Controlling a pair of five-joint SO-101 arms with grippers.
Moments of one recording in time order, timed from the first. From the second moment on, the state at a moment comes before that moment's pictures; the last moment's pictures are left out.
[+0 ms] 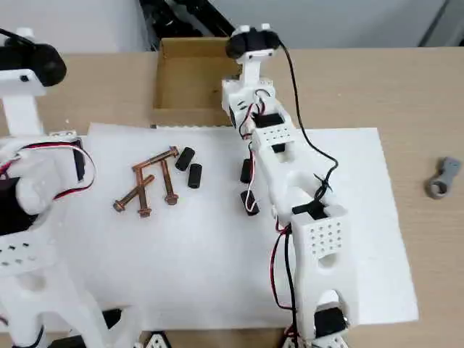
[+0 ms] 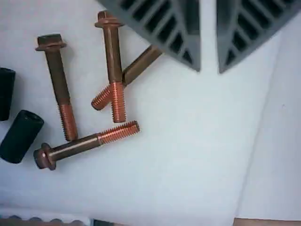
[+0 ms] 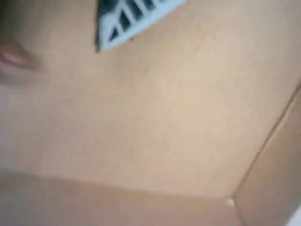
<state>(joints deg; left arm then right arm) -16.4 -27.5 -11.0 98.9 -1.0 -18.3 43.1 -23.0 14.0 -10.0</state>
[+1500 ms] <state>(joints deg) -2.5 32.0 -28.0 86.3 -32.2 -17.8 -21.0 -23.5 87.6 -10.0</state>
